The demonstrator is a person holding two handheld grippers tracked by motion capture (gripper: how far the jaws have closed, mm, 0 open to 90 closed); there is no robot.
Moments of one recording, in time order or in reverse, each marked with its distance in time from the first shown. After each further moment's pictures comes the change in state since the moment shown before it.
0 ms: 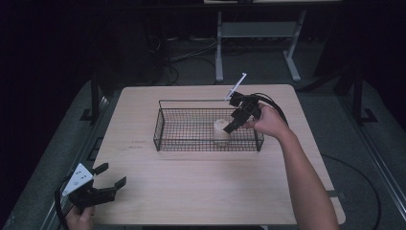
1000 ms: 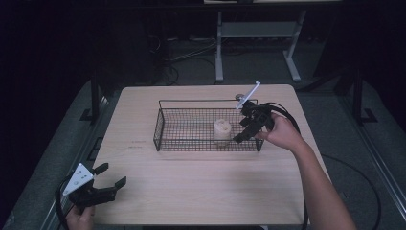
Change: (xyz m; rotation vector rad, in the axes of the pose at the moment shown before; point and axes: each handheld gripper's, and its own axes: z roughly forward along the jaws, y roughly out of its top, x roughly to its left) left arm -0.001 0.000 0.001 0.001 0.002 -0.007; right arm 0.023 -0.039 -0.017 -0.032 0.003 -0.014
